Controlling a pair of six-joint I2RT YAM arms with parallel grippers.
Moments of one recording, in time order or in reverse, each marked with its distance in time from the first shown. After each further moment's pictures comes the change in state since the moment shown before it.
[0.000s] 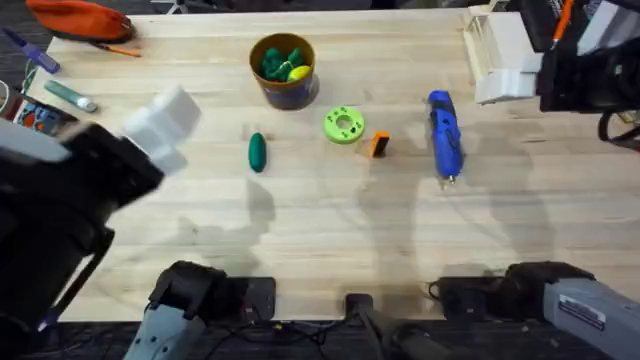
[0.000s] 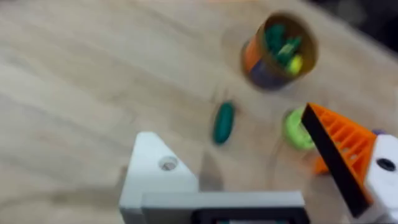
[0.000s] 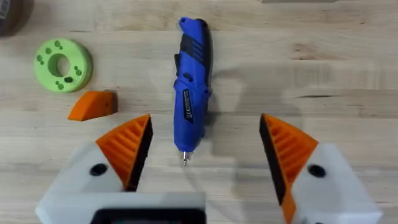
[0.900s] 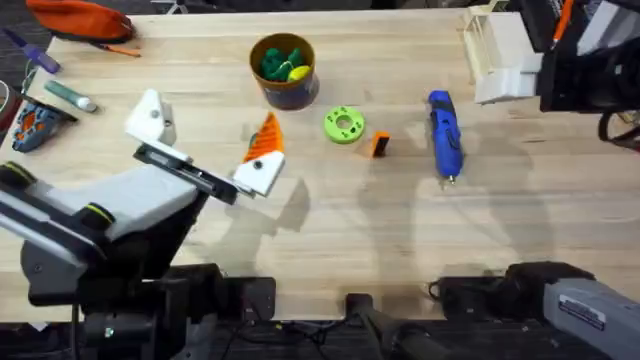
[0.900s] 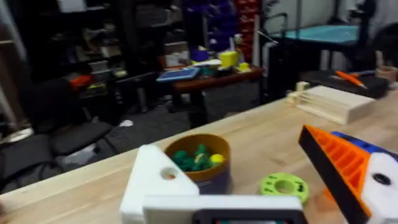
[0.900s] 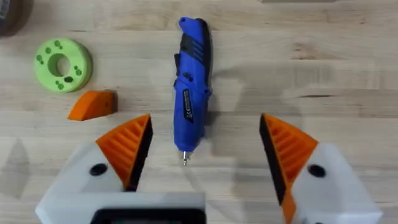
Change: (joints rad) left arm 0.306 -0.417 -0.765 0.994 0.849 0.672; right arm 0.000 0.000 0.000 0.000 0.000 0.000
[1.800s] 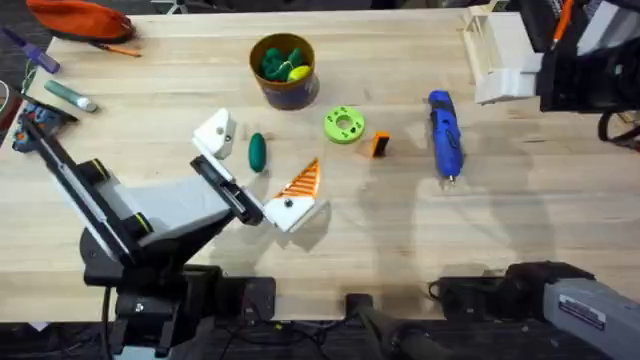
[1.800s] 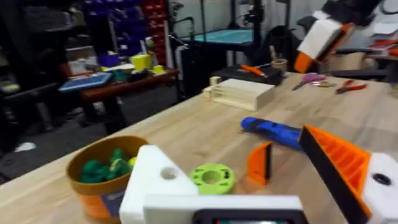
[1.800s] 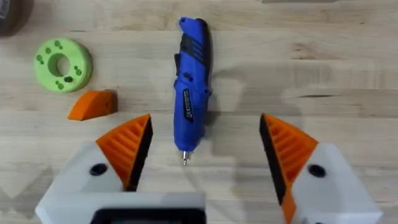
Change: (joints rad) left arm -0.117 -0.002 -0.157 0.159 0.239 -0.070; right arm 0.000 0.000 0.000 0.000 0.000 0.000
